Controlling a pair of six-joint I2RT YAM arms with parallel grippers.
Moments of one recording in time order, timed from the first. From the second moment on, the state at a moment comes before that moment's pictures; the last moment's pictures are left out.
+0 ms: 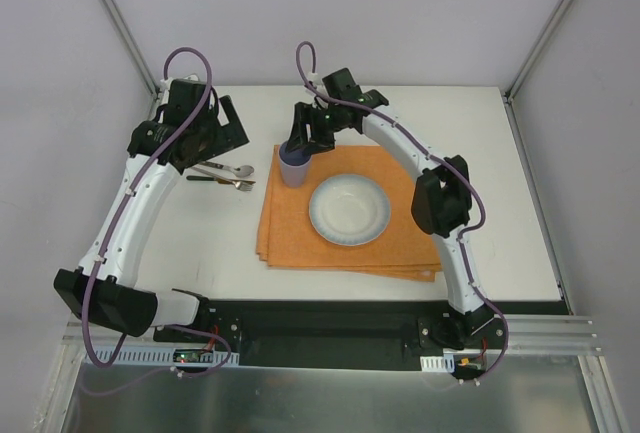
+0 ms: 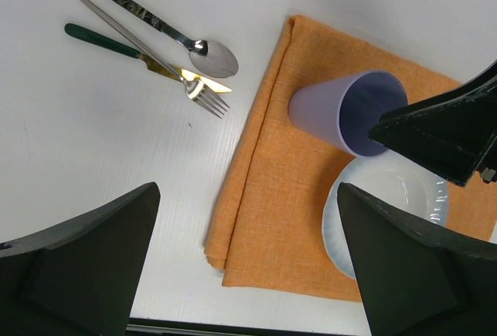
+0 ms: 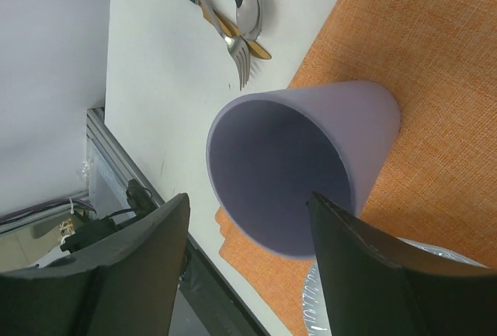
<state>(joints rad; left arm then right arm) -0.26 1.32 1.51 -0.98 -0.16 -0.57 0.60 2.28 2.19 -0.78 -0.58 0.48</state>
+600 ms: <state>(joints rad) -0.26 1.31 1.50 -0.98 -0.16 -0.56 0.58 2.28 2.22 -0.75 -0.60 0.54</state>
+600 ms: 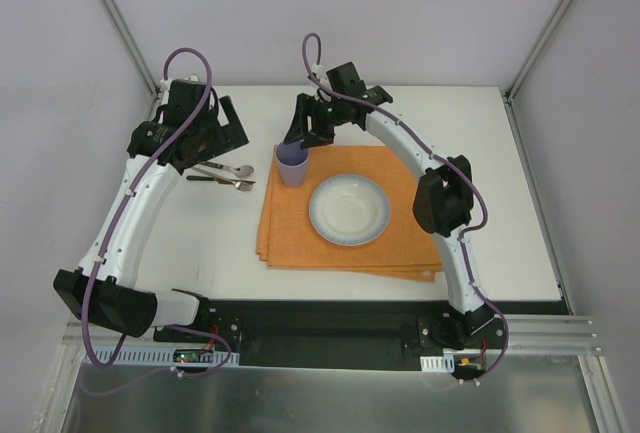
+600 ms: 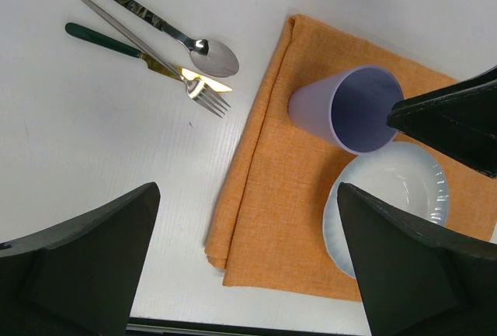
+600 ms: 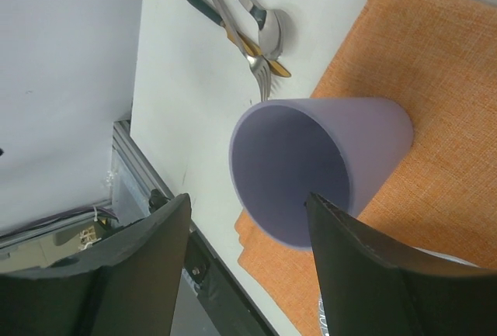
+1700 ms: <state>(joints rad) -0.26 1.34 1.50 -0.97 -0.16 -0.58 0.52 2.17 2.08 -0.82 -0.50 0.43</state>
